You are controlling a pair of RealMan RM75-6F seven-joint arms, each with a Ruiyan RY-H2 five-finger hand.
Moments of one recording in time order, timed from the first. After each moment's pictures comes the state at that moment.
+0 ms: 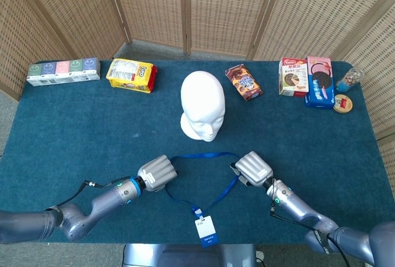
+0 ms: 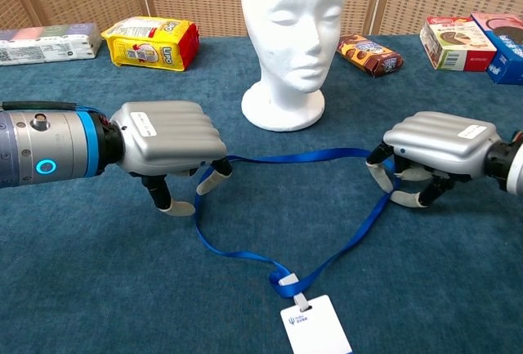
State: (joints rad) left arm -0.89 -1.50 -0.04 -1.58 1.32 0.71 0.76; right arm 0.67 -1.58 -0.04 -1.18 -1.61 0.98 -0.03
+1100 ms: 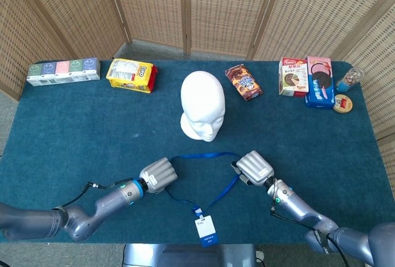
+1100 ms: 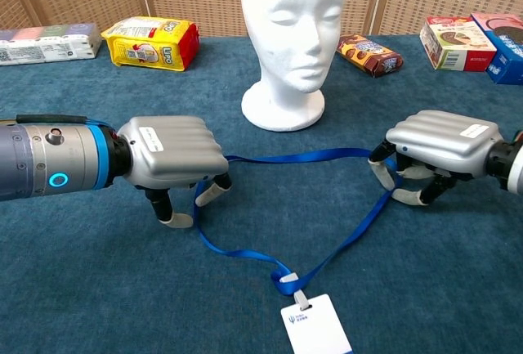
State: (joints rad) left arm -0.95 -1.53 0.03 -1.58 1.20 0.73 0.84; right arm 0.66 -1.60 -0.04 -1.16 -1.60 0.99 -0.03
